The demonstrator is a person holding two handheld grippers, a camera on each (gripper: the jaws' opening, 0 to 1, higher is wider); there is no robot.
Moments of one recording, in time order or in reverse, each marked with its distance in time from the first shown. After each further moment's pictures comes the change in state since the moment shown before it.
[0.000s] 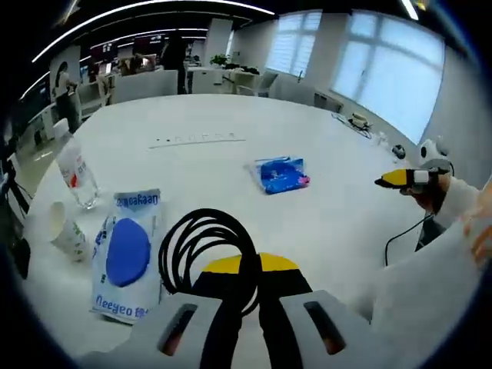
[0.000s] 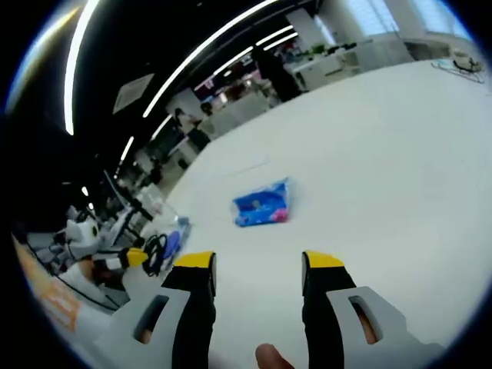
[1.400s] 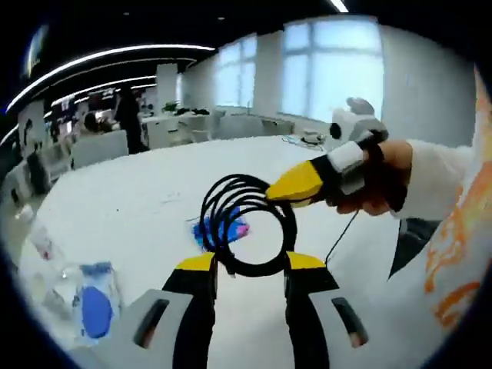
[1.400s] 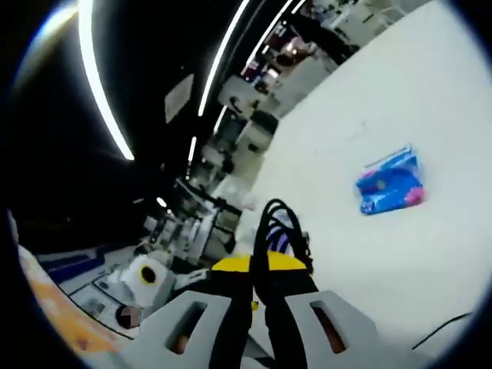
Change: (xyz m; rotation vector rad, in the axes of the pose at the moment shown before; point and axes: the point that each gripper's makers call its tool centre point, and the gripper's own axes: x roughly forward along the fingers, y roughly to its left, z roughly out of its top) left arm 0.000 -0.079 0.049 0.076 -0.219 -0.152; right arm 0.031 0.138 0.027 0.175 0.117 0.412
